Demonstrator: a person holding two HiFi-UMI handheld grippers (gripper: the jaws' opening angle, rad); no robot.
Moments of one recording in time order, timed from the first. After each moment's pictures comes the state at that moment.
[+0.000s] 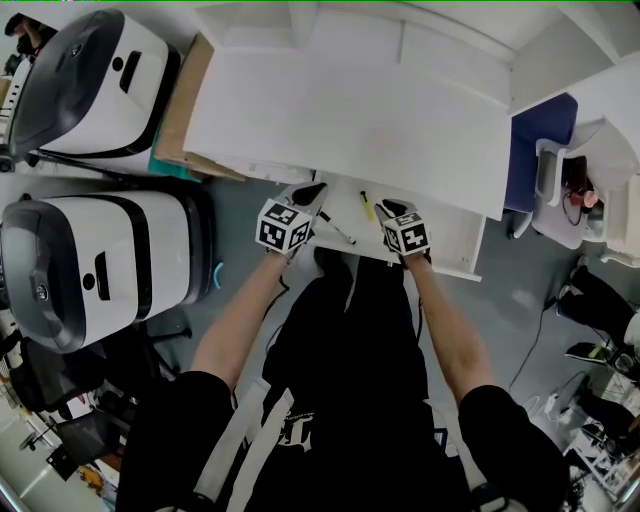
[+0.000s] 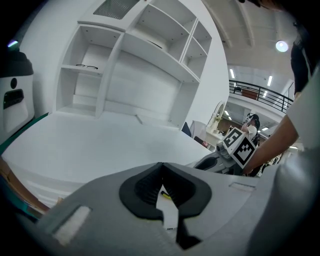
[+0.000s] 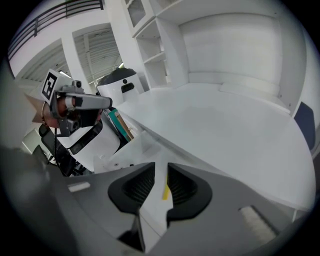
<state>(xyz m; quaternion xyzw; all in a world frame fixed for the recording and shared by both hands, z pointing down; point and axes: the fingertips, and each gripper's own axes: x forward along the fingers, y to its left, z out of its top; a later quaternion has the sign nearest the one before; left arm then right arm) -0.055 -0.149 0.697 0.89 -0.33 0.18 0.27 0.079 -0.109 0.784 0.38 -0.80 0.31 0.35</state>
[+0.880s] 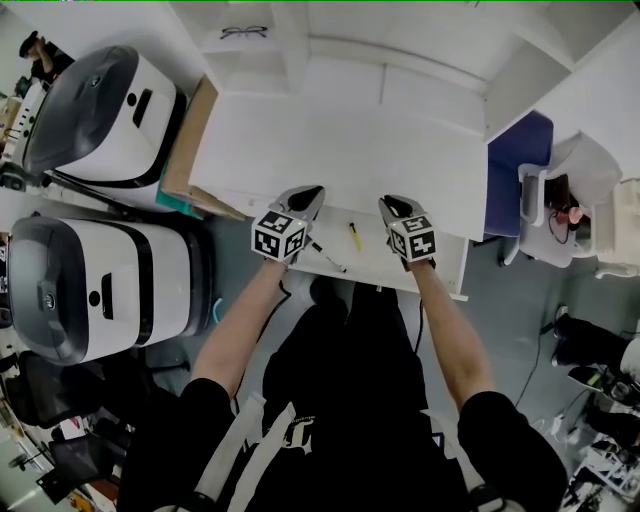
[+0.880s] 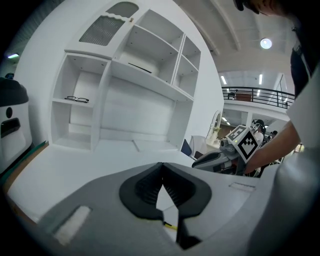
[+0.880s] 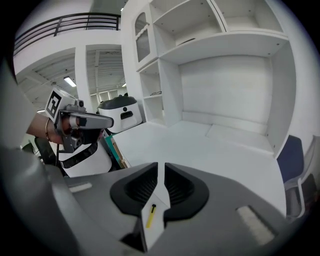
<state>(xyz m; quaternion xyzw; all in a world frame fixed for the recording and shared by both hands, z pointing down) -0.035 -0.191 0.591 0.91 -0.35 0.11 0.19 0.107 -0.177 0.646 0.44 -0.84 0.20 0.26</state>
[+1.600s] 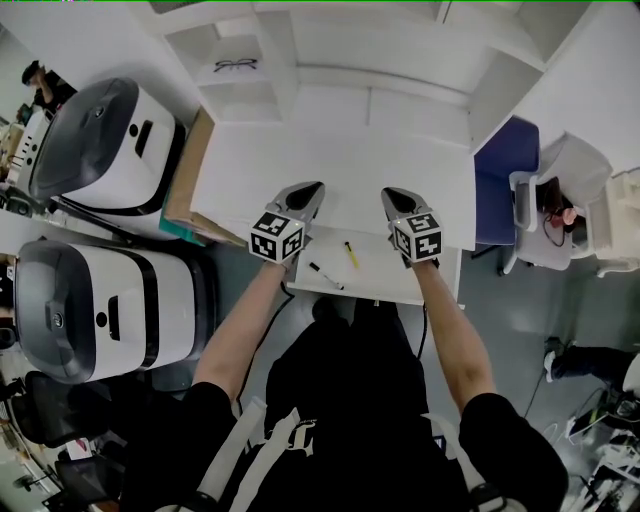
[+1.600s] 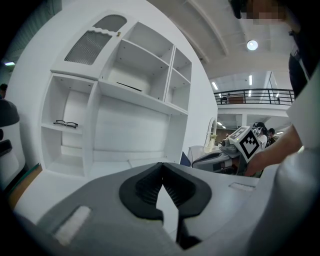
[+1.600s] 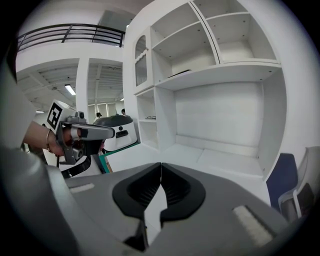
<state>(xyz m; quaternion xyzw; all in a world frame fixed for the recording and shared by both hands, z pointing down) -0.012 -0.219 0.509 0.93 -0.35 0.07 0.13 0.126 -0.210 0.550 0.48 -0.85 0.14 0.19</state>
